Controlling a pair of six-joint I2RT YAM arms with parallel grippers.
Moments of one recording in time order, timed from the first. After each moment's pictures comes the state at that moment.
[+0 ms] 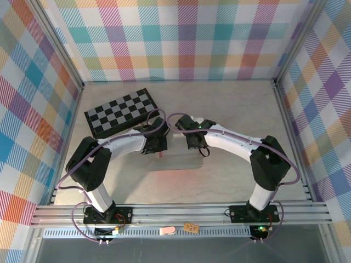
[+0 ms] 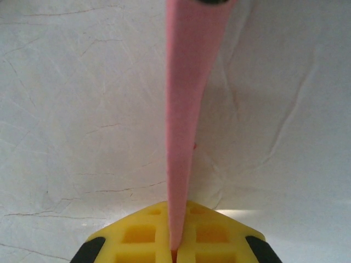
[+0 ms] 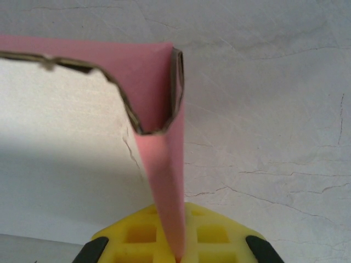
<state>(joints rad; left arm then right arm) -0.63 1.71 1.04 -0.54 -0.15 -0.71 0.81 1.73 1.27 -0.83 0.42 0.65</state>
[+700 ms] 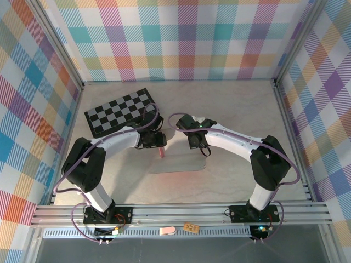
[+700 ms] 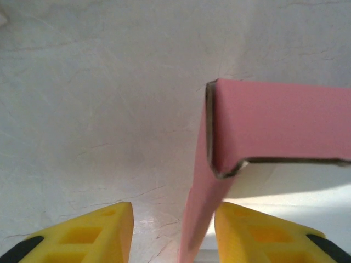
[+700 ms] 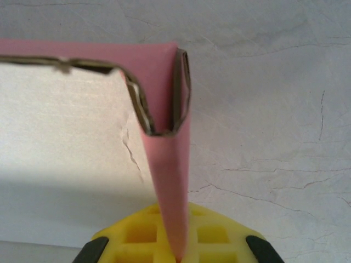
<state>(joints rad) -0.54 1.68 1.06 -0.51 0.03 -0.60 0.81 1.73 1.28 -0.86 0.44 0.65</state>
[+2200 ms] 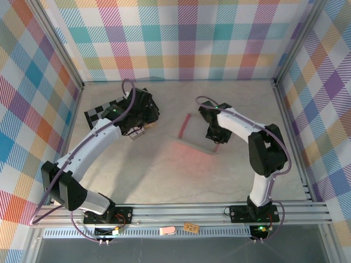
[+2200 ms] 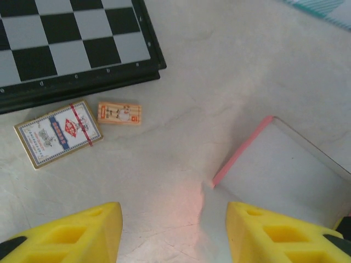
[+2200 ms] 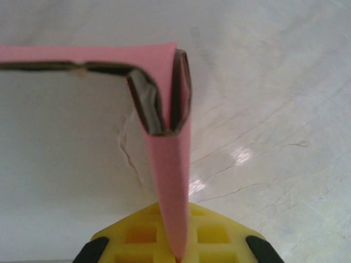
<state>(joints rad) -0.53 1.44 1.43 -0.85 -0.19 -0.71 0.46 1.85 1.38 -1.09 0.26 1.00</state>
